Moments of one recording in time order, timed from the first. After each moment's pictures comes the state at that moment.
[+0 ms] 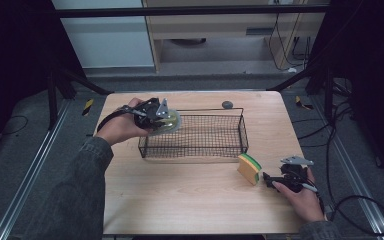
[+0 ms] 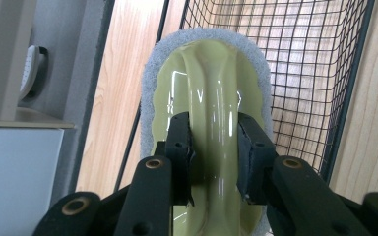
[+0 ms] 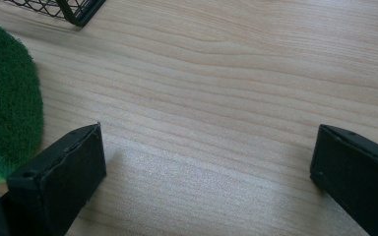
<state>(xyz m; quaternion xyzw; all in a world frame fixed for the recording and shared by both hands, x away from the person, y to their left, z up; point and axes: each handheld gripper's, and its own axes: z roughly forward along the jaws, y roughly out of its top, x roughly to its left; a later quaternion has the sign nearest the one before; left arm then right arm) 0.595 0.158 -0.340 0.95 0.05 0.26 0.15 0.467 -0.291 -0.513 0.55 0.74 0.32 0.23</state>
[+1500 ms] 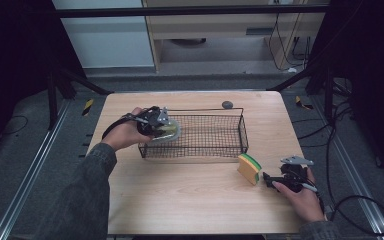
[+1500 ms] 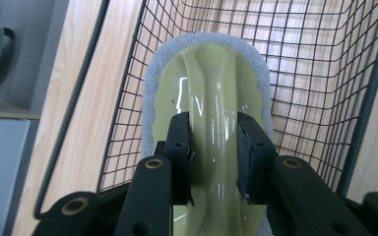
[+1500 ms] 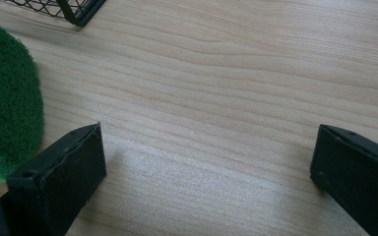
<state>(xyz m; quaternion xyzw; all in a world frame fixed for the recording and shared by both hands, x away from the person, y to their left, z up) 0.609 0.163 -0.385 0.96 0.07 0.22 0.16 0.467 -0.291 -0.513 0.55 0.74 0.32 0.23</state>
